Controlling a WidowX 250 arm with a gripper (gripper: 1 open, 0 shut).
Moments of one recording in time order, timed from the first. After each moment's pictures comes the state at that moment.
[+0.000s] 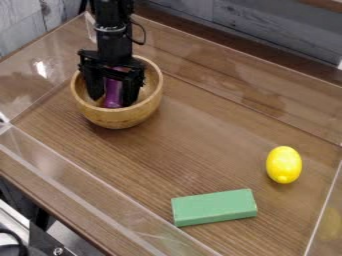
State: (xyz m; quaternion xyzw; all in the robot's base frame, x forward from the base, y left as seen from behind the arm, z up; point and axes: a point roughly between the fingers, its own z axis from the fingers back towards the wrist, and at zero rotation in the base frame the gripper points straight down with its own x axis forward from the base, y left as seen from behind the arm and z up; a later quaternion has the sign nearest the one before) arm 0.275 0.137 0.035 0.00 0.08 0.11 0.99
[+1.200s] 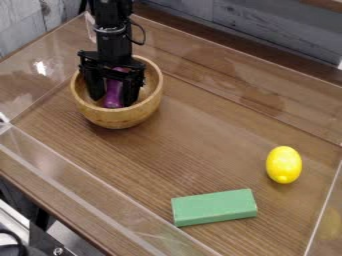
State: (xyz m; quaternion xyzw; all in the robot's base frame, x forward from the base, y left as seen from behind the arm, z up) arm 0.277 0.140 0.030 -0.01 0.08 0.11 0.99
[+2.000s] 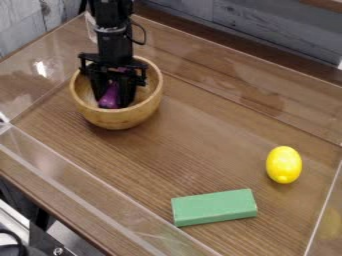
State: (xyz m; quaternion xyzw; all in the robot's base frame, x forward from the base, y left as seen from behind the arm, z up) arm 0.275 0.132 0.041 -0.02 0.08 0.13 0.99
